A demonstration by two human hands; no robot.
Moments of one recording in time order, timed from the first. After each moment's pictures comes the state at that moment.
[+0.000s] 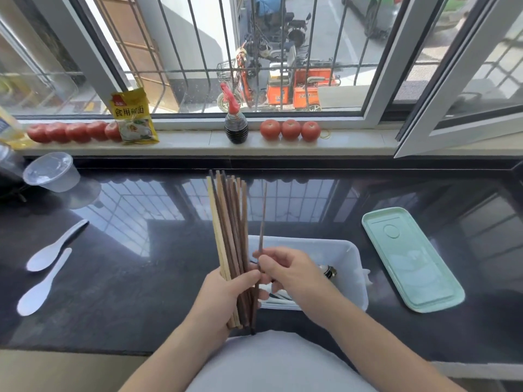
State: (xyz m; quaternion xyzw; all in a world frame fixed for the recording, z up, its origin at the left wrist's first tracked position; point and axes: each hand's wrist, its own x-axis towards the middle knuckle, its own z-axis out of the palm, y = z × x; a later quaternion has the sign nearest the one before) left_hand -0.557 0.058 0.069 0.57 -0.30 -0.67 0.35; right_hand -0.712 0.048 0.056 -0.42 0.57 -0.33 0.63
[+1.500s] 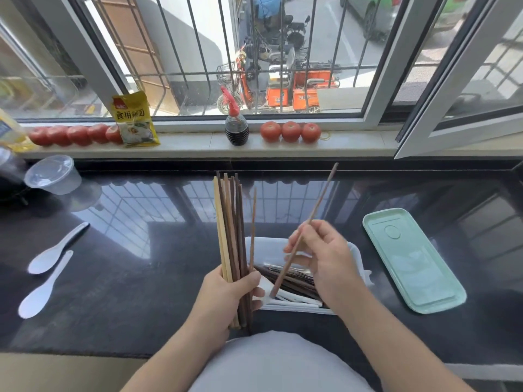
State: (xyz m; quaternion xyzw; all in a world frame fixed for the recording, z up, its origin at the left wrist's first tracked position) left_hand -0.553 0.056 0.061 0.60 -0.30 -0.65 0.36; right_hand -0.739 0.041 0.070 -0.31 0.52 -0.54 0.59
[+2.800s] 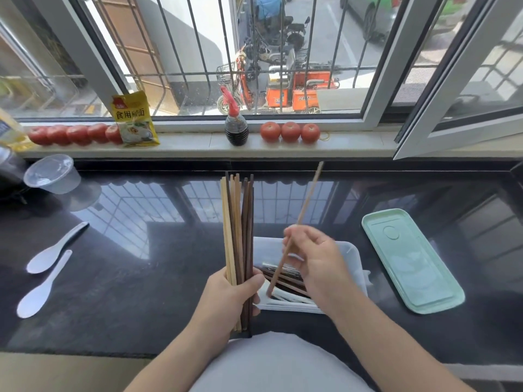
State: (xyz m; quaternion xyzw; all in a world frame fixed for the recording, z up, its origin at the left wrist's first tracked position) left_hand -0.556 0.061 0.063 0.60 -0.36 -0.63 0.34; right_hand -0.729 0.037 0.064 -0.25 0.54 -0.52 0.61
